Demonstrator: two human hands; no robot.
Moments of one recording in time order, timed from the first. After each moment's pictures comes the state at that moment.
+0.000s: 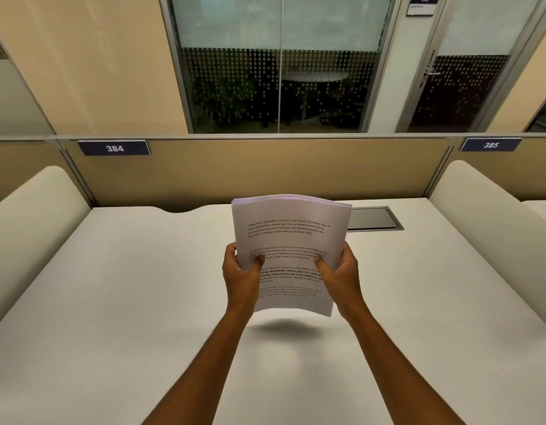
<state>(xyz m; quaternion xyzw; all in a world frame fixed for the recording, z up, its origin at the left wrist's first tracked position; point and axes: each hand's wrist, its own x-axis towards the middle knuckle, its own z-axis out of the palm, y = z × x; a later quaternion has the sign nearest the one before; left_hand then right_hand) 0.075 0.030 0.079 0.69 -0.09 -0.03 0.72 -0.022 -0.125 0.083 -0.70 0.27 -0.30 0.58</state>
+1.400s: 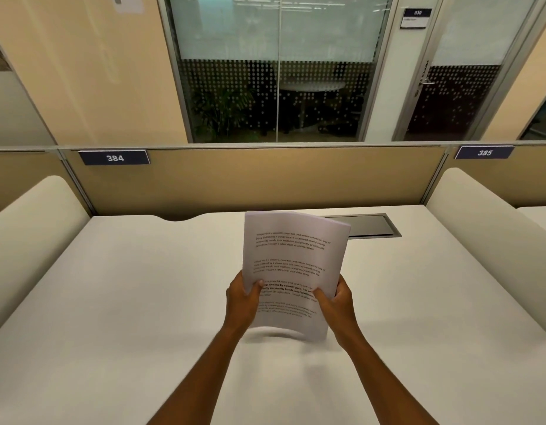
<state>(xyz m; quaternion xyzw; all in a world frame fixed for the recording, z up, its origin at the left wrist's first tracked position) 0.081 0.042 0.036 0.75 -0.17 -0.11 0.63 -0.038 -0.121 0.037 -0.67 0.32 -0.24 0.62</state>
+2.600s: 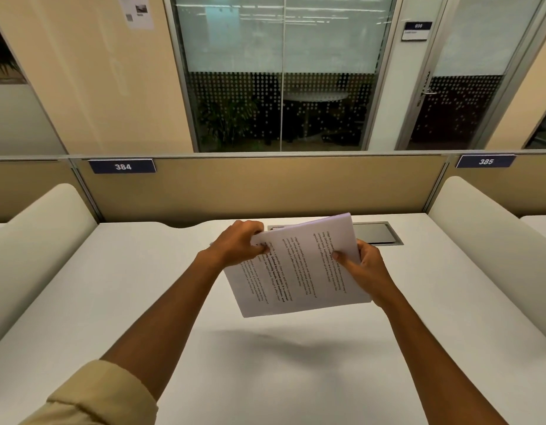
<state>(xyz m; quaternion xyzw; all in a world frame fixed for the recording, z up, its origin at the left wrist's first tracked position) 0.154 0.032 0.175 0.85 -0.46 -0.06 0.24 -0.040 -0.192 0.127 -0.78 0.20 -0.24 0.54</state>
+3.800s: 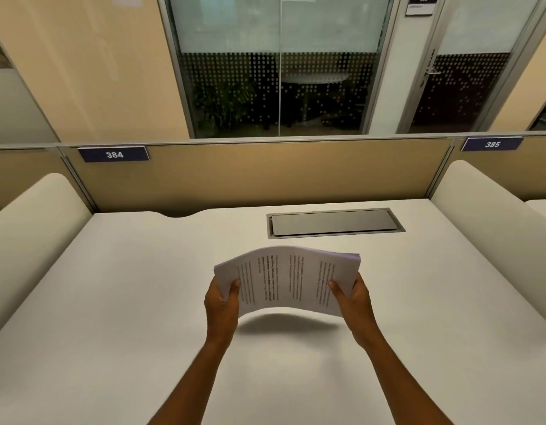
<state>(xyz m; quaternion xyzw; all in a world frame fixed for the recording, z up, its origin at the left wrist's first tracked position) 0.077 0.070 0.030 0.72 -0.07 -0.04 0.69 -0.058 -0.147 0.035 -0.66 0.31 -0.24 0.64</state>
